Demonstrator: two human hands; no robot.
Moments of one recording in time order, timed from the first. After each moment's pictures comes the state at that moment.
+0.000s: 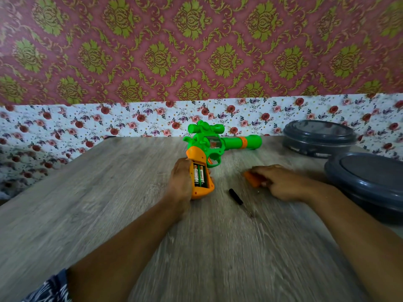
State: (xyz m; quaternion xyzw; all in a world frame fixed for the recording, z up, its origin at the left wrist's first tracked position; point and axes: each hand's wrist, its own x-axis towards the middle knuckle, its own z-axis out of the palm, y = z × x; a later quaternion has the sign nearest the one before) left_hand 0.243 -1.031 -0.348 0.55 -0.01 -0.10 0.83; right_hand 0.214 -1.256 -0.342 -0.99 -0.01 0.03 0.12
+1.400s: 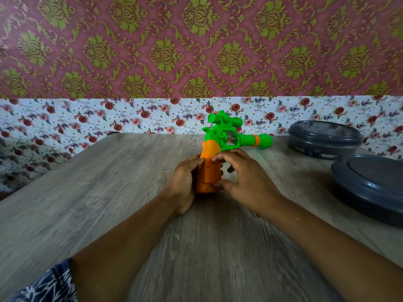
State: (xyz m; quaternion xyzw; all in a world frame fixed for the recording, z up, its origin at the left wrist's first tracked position) left_hand 0.250 -1.022 -0.352 0.56 -0.16 -0.13 0.80; right_hand 0.195 -1.157 -0.337 -0.92 -0.13 -0.24 0.28
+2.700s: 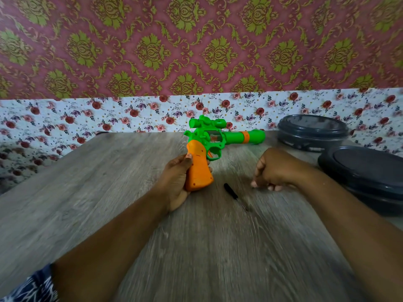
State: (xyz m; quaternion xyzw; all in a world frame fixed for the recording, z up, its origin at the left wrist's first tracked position) left_hand 0.254 -1.027 -0.355 0.52 -0.11 -0.15 0.83; right_hand 0.192 -1.225 -0.308 -0.96 0.13 0.01 0.26
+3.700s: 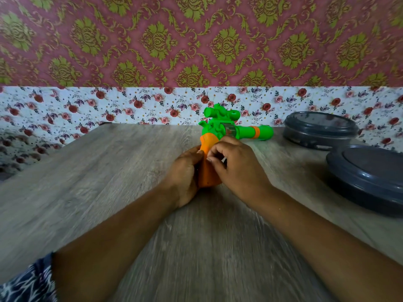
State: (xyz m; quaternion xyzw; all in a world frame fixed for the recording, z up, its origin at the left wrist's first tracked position) left_hand 0.244 -1.036 -0.354 0.52 -0.16 -0.16 0.82; right_hand 0.204 -1.150 -0.336 -0.90 -0.16 -0.33 0.25
